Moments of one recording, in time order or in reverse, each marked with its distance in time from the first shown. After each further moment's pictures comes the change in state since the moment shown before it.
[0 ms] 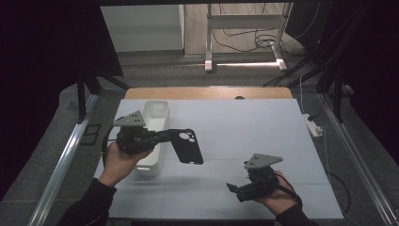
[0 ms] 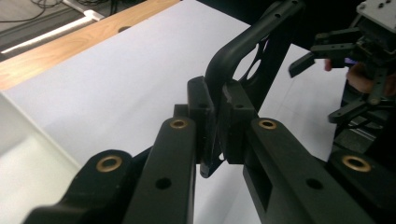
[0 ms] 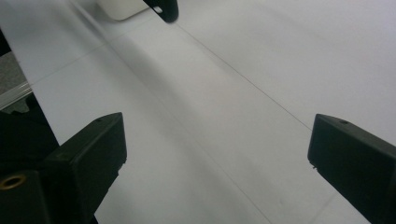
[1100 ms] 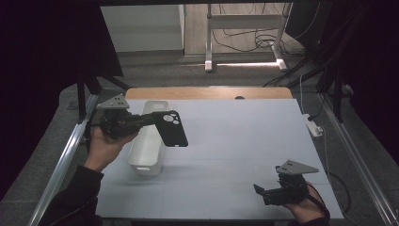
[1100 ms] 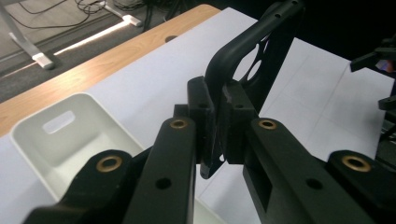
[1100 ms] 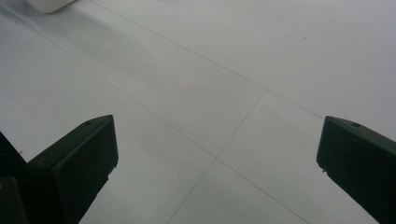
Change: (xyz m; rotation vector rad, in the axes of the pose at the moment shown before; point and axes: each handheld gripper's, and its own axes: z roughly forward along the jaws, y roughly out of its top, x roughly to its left) left arm 0.034 0.018 -0.031 -0.002 0.119 -0.009; right arm -0.032 -0.050 -0.042 -0.034 -0.162 0.146
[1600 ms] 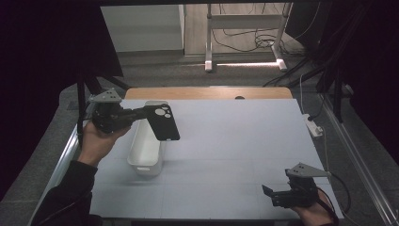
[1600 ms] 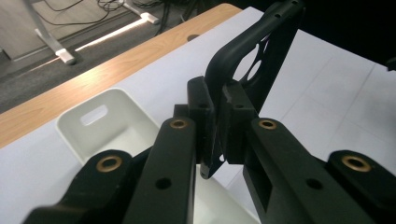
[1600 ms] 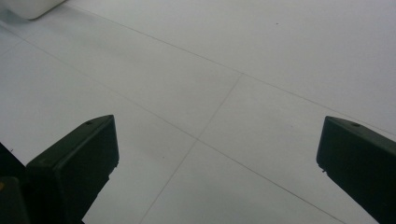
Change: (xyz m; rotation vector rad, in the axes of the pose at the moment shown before) left arm 0.020 0.002 -0.011 0.013 0.063 -0.016; right arm -0.010 -0.012 -0.016 -0.009 -0.041 0.068
